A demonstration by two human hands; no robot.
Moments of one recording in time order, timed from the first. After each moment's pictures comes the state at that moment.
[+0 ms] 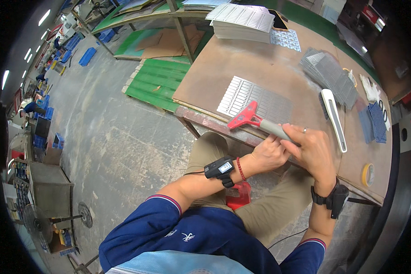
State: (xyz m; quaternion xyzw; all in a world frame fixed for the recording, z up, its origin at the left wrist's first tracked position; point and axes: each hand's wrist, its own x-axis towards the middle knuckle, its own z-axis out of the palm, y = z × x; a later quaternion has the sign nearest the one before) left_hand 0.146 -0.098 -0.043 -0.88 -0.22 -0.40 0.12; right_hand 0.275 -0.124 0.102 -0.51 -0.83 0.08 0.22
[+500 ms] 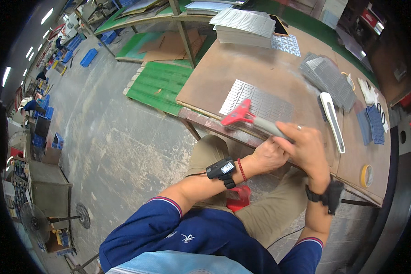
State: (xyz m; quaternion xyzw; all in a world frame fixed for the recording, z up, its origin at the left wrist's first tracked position) left_hand 0.156 -0.102 -0.071 -0.91 -0.23 -0.33 0.12; right_hand 0.263 -0.119 0.099 -0.50 -0.82 0.08 0.26
